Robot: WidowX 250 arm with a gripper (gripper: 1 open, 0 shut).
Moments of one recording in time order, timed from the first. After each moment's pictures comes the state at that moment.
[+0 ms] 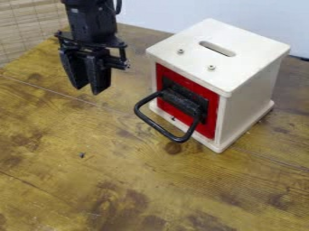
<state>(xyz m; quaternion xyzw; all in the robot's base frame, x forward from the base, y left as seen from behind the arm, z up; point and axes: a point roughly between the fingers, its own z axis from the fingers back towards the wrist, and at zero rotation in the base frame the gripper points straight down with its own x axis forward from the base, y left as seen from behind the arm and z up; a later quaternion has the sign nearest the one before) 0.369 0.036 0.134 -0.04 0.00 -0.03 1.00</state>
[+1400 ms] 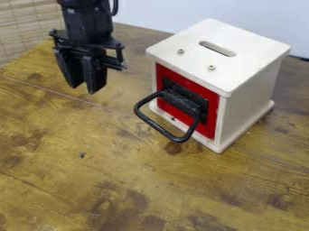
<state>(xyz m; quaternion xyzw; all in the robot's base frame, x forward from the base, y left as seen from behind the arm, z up) 0.370 0.033 0.135 -0.03 -0.01 -0.03 1.00</state>
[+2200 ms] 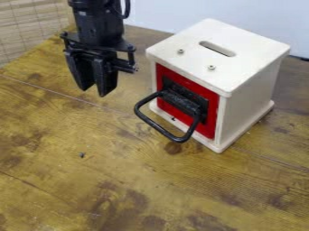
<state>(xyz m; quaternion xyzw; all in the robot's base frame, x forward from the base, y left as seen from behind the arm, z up) 0.370 0.030 0.133 -0.03 -0.02 -0.03 1.00</state>
